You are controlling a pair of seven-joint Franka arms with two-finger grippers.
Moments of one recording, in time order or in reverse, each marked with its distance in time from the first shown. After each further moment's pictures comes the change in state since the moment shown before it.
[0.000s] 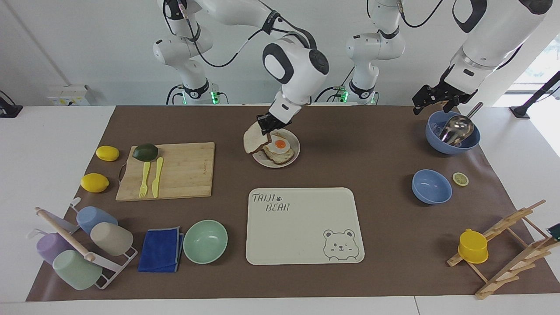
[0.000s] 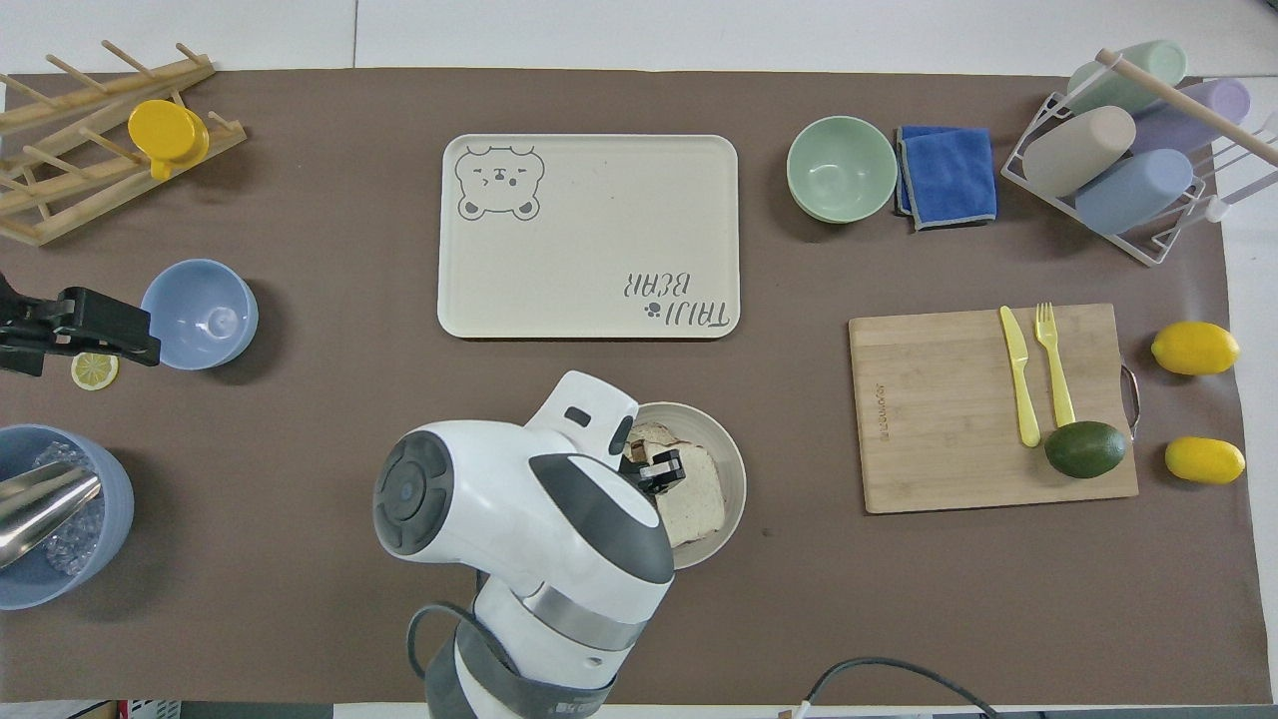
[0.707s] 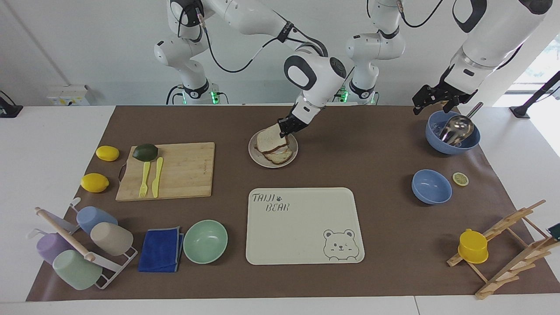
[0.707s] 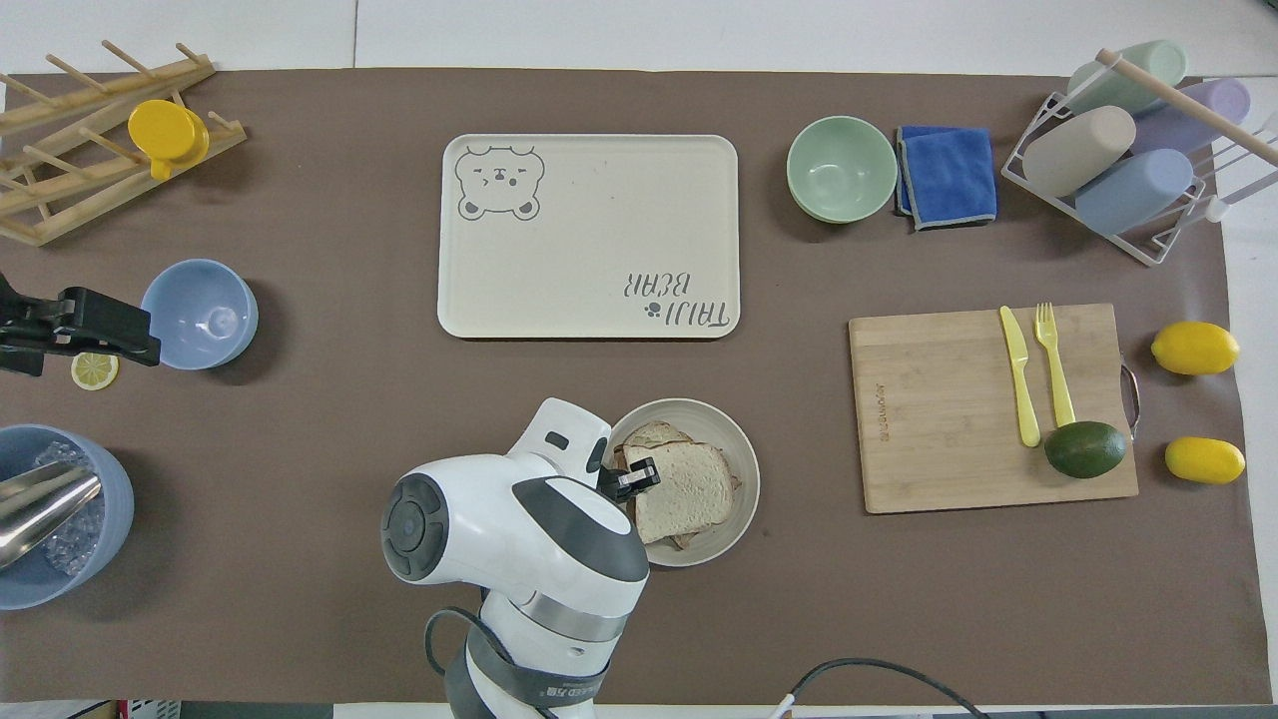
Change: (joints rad) left arm 0.000 0.000 0.000 0.000 0.000 0.000 0.000; right arm 0.013 0.036 -0.009 -0.097 -0.057 0.189 0.043
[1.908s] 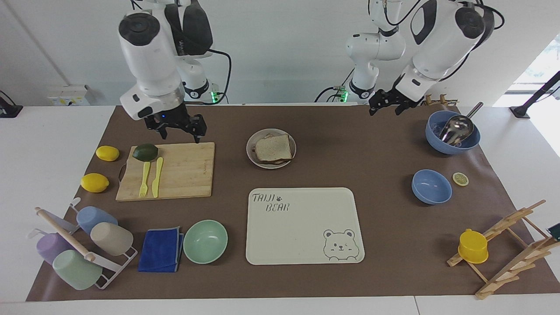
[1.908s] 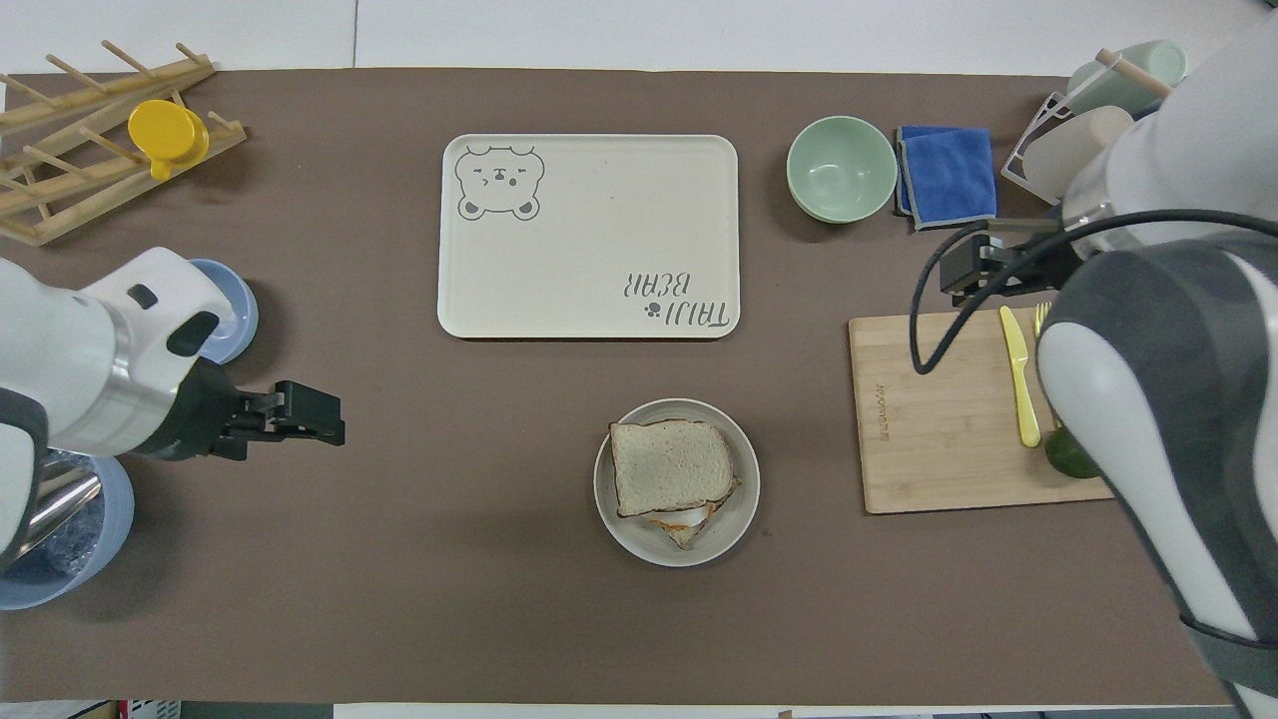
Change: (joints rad) left arm -0.142 -0.173 -0.032 -0.402 -0.197 0.198 -0.176; right arm -0.744 -0.307 -0.019 0.142 0.274 -0.214 -0.449
